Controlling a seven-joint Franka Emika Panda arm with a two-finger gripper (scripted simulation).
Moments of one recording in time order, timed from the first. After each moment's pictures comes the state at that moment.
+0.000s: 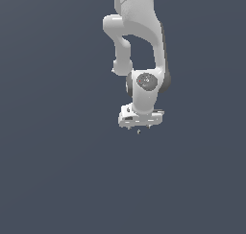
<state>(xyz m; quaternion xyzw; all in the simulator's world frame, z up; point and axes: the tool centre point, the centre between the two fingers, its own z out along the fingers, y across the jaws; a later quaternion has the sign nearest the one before) -0.025 0.080 0.067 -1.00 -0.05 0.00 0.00</state>
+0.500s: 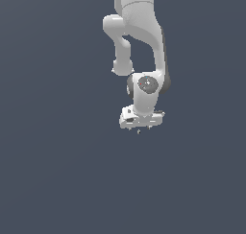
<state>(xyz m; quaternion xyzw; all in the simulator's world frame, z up) -0.028 0.084 0.053 -1.00 -0.05 0.00 0.00</state>
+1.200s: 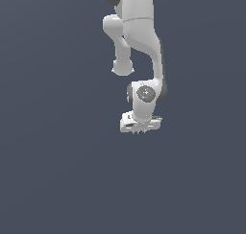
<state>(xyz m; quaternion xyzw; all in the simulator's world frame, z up) -0.029 0.084 0.010 -1.00 -0.05 0.00 0.00</state>
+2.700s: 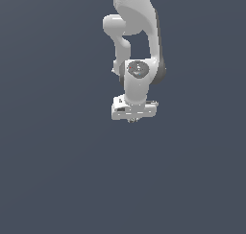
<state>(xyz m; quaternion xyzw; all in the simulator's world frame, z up) -0.043 0.048 0.101 -1.00 -0.05 0.00 0.00</state>
